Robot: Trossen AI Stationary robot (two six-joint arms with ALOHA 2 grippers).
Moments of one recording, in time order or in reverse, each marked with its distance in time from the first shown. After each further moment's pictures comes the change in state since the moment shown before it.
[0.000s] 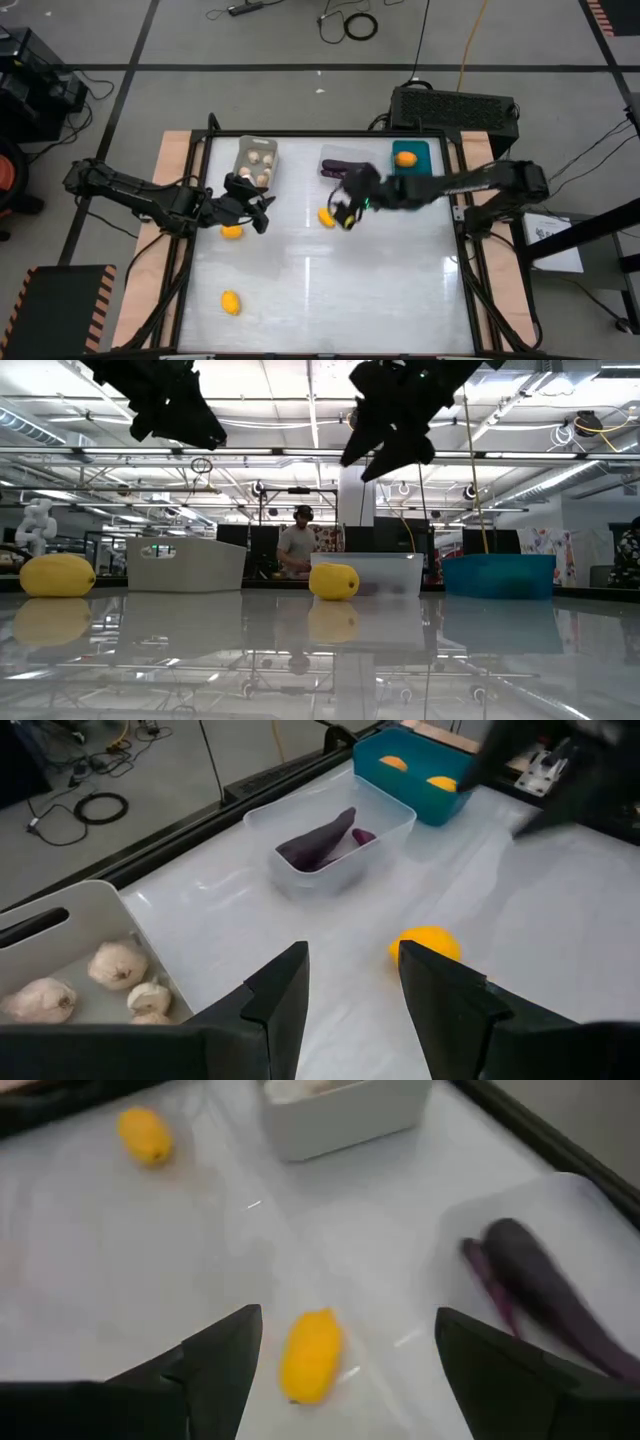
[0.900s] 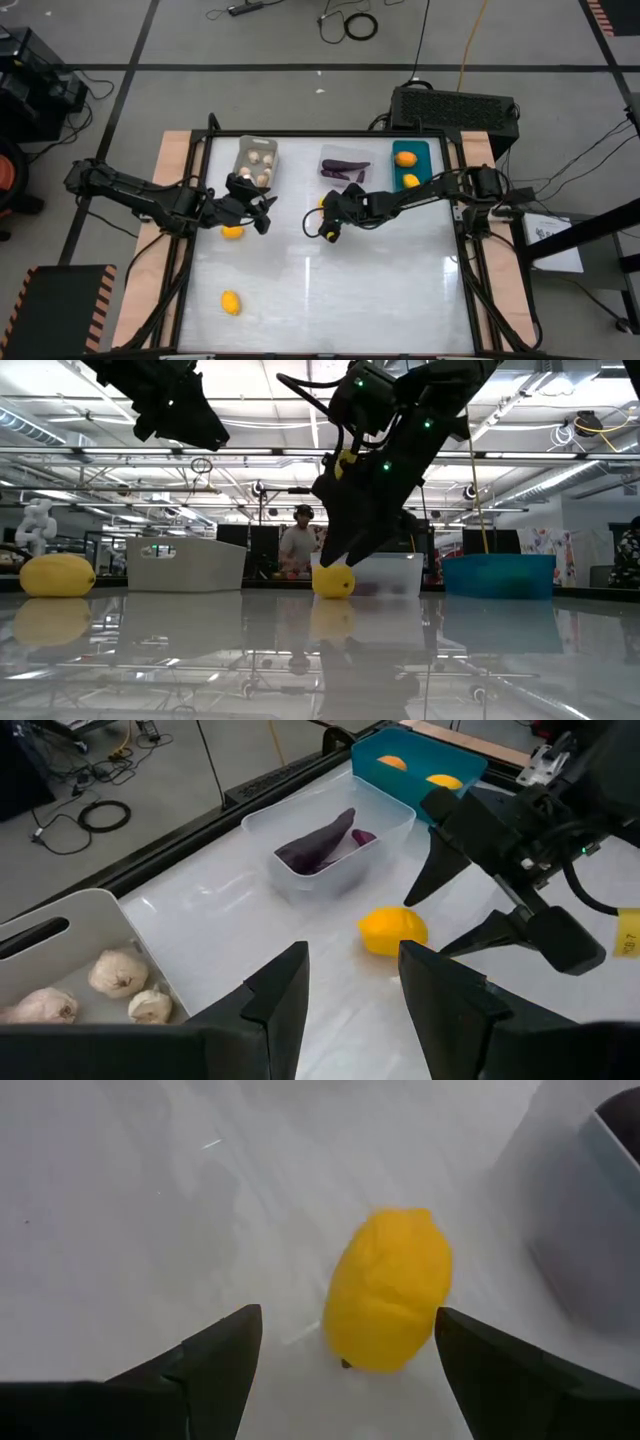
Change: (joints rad) left arm 0.001 0.018 0.000 0.022 -0.006 0.032; right arm 0.016 0.345 -0.002 0.143 0.025 0.048
